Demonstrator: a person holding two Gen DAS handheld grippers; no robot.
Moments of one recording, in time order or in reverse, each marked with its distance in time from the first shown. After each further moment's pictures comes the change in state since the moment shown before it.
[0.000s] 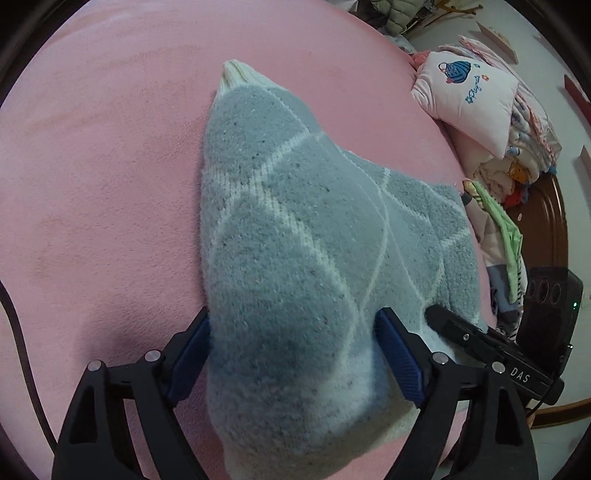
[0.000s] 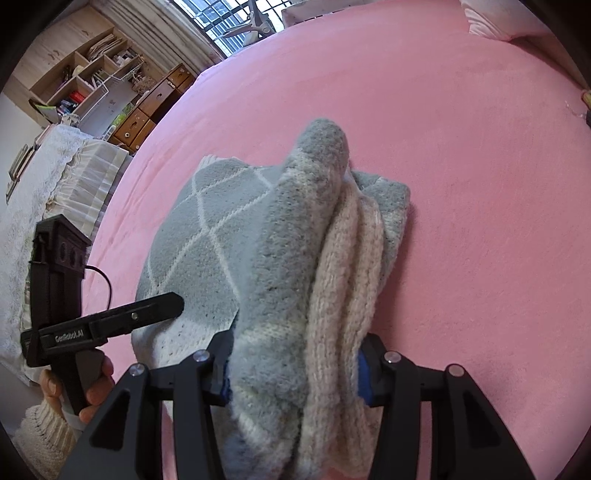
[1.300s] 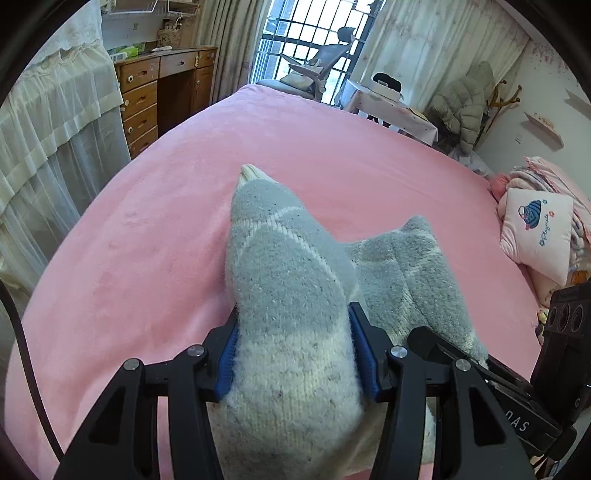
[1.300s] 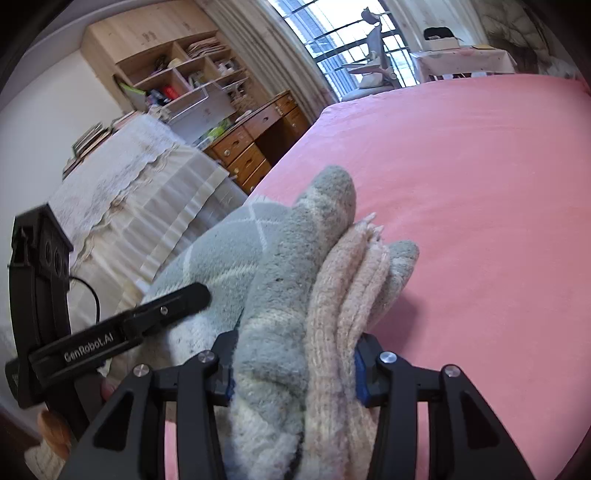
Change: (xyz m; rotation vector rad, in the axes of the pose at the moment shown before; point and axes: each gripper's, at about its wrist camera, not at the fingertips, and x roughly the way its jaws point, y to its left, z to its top) left arm -0.296 0.235 0.140 -0.030 -0.479 0.344; right arm 0.135 0.345 0.116 -0.207 -0.225 0.222
